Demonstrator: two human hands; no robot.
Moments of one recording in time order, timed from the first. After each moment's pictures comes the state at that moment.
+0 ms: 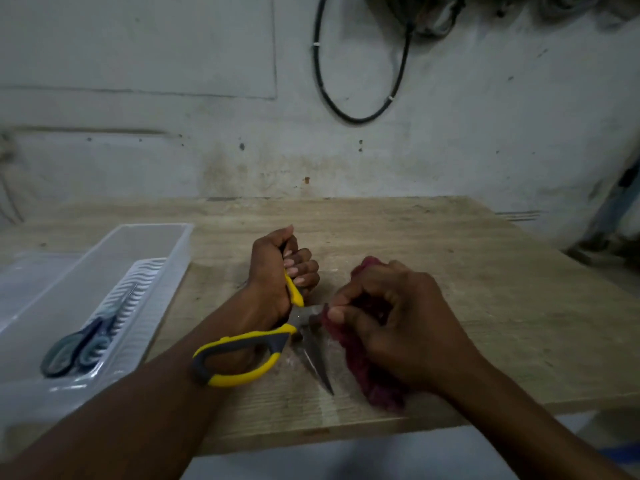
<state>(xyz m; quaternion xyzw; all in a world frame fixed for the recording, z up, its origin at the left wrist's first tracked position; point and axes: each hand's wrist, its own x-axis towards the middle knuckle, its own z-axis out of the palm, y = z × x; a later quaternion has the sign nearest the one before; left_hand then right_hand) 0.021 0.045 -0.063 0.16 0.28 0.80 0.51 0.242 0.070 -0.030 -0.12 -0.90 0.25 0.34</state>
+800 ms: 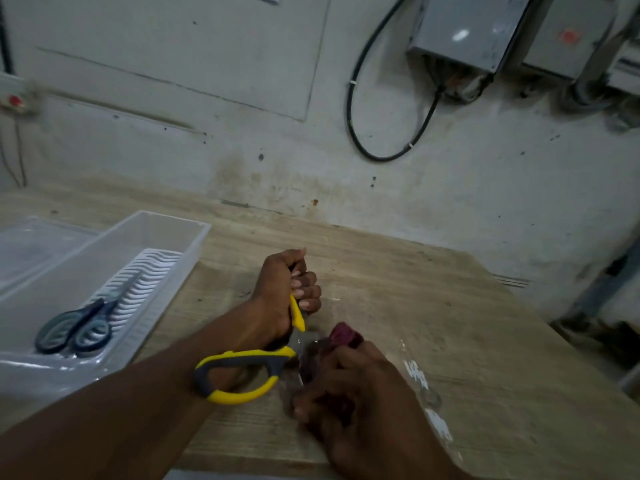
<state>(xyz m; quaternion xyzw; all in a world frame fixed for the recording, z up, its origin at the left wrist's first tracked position) 0.026 0.041 -0.063 0.11 0.30 0.82 0.47 0.242 0.043 -0.060 -0.06 -0.96 0.19 0.22</state>
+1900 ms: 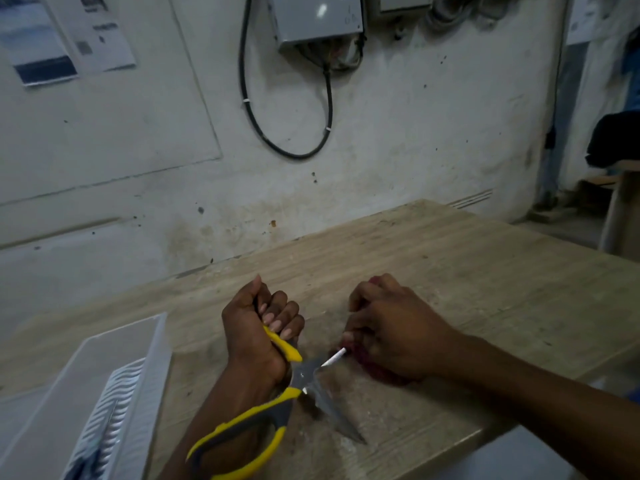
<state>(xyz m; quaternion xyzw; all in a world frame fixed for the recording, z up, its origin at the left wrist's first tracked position) 0.032 0.032 -0.051 0.18 0.28 0.83 0.44 0.218 0.131 -0.057 -0.24 -0.95 0.05 0.17</state>
